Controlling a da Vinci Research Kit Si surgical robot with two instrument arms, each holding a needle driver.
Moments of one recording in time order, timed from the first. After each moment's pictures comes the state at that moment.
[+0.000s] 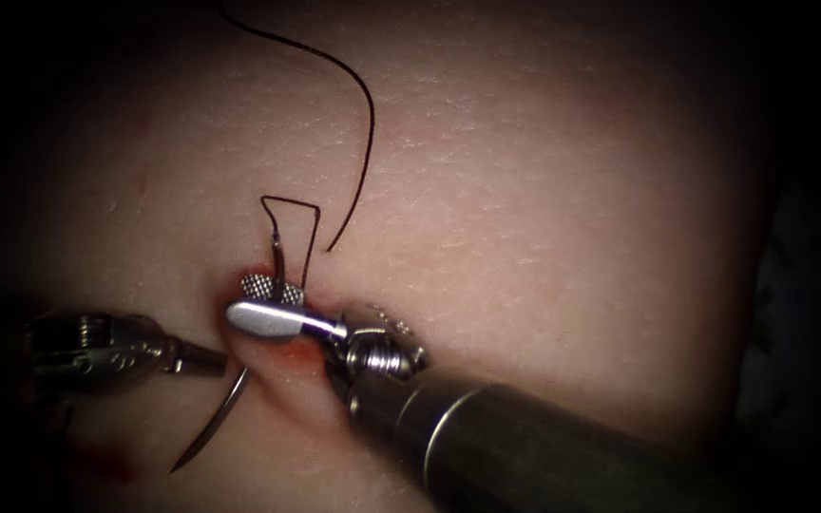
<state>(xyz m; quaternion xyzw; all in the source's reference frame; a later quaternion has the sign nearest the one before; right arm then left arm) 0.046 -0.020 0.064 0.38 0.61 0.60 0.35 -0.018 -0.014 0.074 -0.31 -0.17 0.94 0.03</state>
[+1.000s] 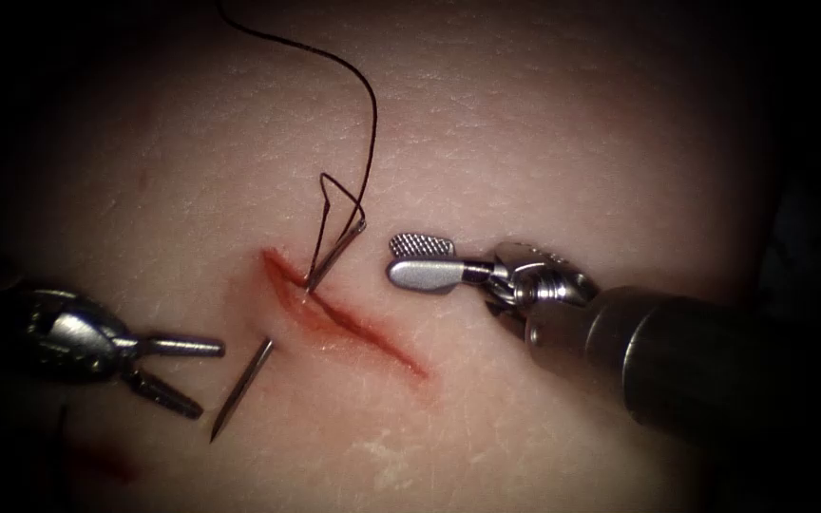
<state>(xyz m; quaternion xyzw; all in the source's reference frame) 0.035 -0.015 0.067 0.37 0.58 0.52 0.50 -0.018 -0.014 0.072 -0.56 -0.10 0.80 -0.21</state>
